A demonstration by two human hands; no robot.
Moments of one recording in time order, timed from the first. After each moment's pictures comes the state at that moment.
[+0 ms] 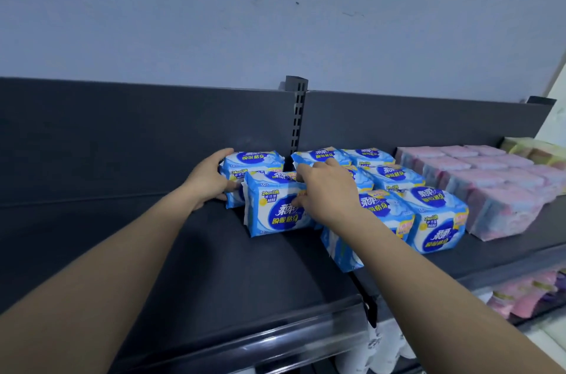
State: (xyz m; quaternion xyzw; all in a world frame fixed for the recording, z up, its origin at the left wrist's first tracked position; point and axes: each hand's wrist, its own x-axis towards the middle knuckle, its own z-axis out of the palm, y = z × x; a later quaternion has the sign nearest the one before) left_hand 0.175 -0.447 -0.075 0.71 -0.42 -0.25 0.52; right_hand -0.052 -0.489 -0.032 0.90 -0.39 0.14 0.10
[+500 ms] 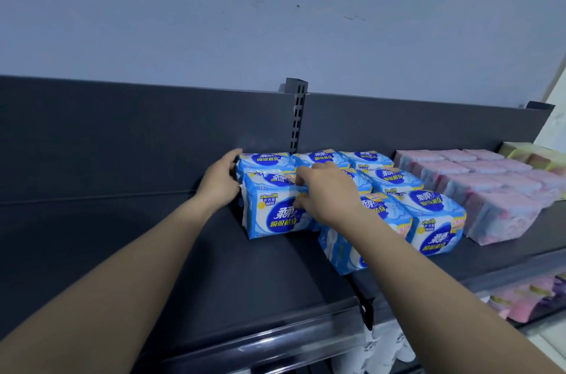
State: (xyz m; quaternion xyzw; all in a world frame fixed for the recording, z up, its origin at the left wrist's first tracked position) left_hand 0.151 -0.457 -0.083 0.72 -0.46 -0.13 0.51; right_hand -0.057 -0.491 -0.029 0.91 -0.39 0.13 0.04
